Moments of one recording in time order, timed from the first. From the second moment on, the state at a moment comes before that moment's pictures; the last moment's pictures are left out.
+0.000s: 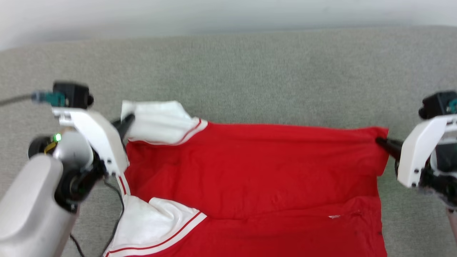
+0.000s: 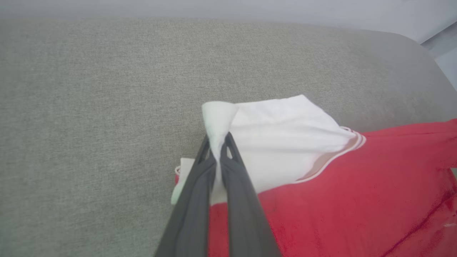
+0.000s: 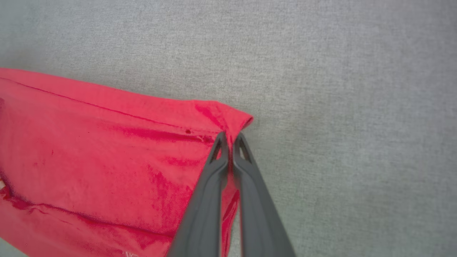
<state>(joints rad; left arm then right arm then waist) -0.57 0.56 -0.41 0.20 -0.88 0.03 0.48 -0.46 -0.41 0.12 0.22 0.62 0.13 0.77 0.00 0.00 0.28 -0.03</state>
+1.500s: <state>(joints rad) -0.09 0.40 -0.35 -0.08 -0.66 0.23 -0.21 0.03 -0.28 -0.24 -0.06 0.54 0.13 0.84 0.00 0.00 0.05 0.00</state>
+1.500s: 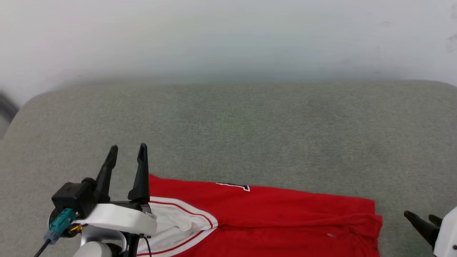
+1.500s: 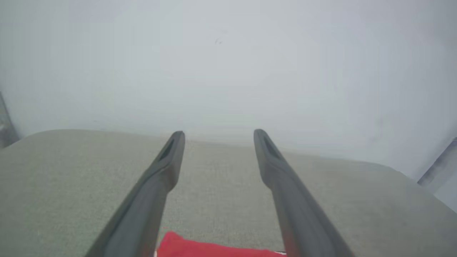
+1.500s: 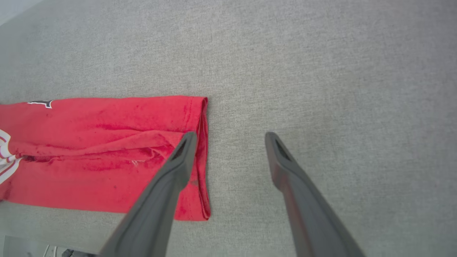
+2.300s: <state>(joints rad) -0.13 0.40 -0.39 -0.20 -0.50 0.26 -0.25 0.00 -0.20 -0.24 0.09 0.59 0.13 1.03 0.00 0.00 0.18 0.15</state>
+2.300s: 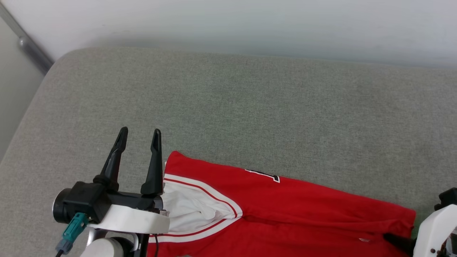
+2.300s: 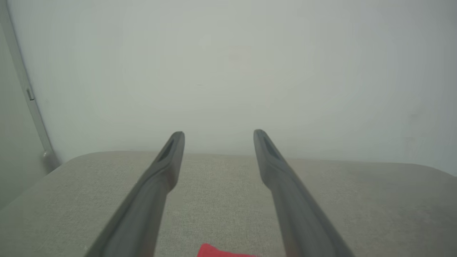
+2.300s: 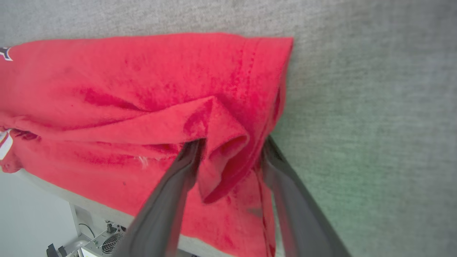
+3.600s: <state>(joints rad) -0.06 0.42 -0.41 -0.17 -0.49 0.30 -0.21 -0.11 -0.10 -0.53 0.09 0.73 0.13 1.25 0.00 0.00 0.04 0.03</state>
